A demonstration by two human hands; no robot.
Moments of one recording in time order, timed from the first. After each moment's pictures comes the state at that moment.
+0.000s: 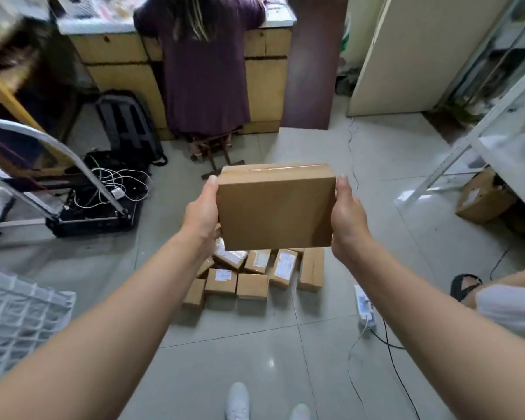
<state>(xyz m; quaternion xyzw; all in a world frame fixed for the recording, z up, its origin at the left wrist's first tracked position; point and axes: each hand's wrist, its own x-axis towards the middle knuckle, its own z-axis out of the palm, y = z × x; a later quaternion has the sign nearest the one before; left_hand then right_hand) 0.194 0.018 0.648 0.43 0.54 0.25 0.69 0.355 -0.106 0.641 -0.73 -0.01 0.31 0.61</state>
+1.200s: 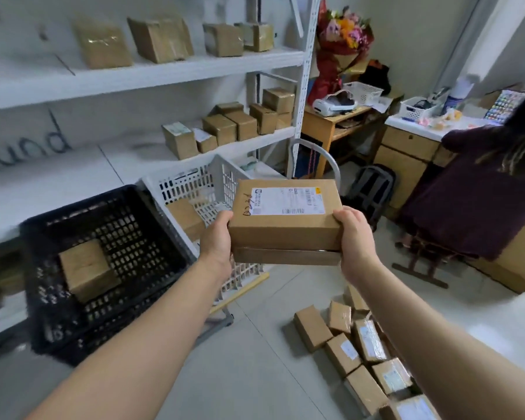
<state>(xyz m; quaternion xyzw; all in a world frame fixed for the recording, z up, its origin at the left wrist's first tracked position) -0.157 -0.097 0.747 0.13 0.60 0.65 0.44 0.039 -0.033 0.753 -0.54 -0.45 0.54 0.47</state>
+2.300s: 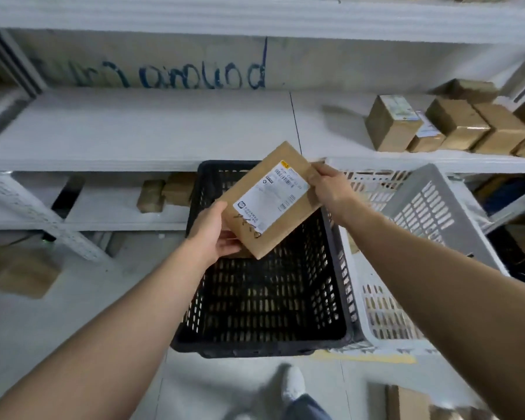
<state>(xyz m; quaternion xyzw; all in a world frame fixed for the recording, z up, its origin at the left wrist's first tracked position) -0.542 -0.152 0.668 -0.17 0.65 0.65 0.35 -0.479 0.059 0.694 -0.35 -0.72 0.59 0.14</state>
